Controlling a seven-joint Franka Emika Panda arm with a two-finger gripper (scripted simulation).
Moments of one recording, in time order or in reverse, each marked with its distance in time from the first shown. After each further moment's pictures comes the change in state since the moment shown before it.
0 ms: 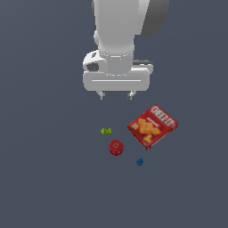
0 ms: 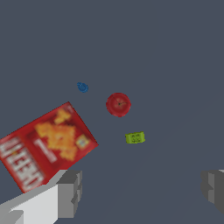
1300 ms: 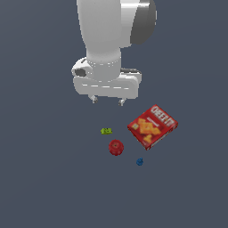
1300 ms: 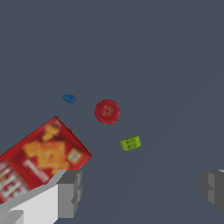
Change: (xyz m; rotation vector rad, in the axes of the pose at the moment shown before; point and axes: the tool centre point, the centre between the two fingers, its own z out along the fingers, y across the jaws) arm 0.012 0.030 0.015 0.014 0.024 0.136
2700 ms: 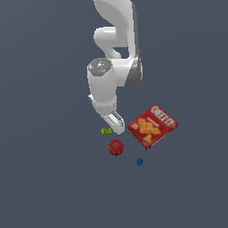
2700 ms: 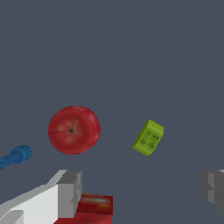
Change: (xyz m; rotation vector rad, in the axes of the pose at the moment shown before) arm -0.017 0.011 0.156 0.011 -0.032 0.764
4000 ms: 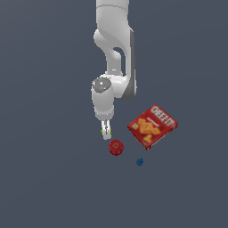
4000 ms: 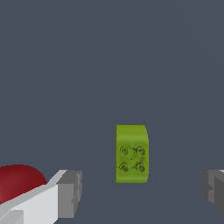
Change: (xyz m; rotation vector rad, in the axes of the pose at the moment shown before) arm -0.004 0.044 0.086 -0.030 0.043 0.506
